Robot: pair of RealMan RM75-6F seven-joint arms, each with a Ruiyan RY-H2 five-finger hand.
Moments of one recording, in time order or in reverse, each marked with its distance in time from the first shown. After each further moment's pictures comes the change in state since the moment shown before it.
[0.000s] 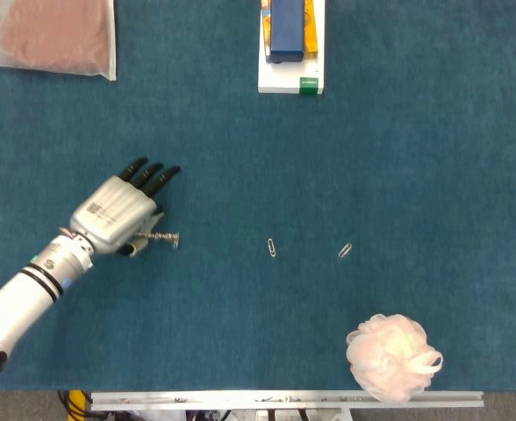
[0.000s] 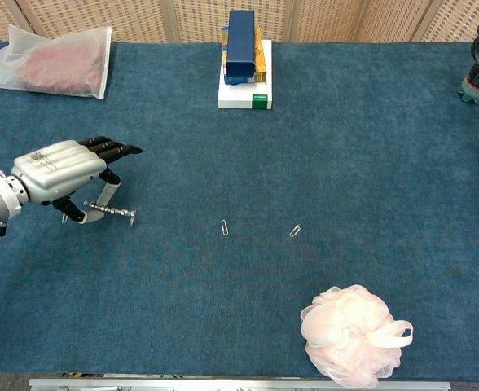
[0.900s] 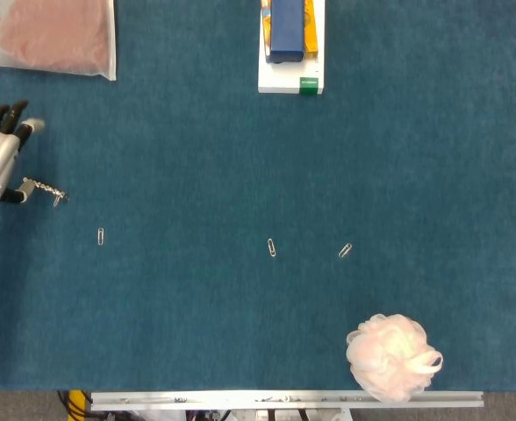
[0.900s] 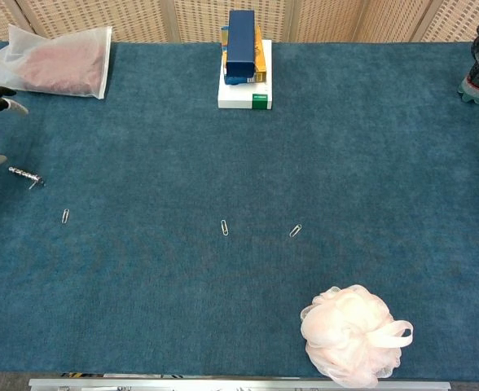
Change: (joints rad) left arm 0.093 0.131 -0.104 0.125 -0.312 -0.016 -0.074; right arm 0.003 0.007 0.002 -0.005 -0.004 -0.002 0.003
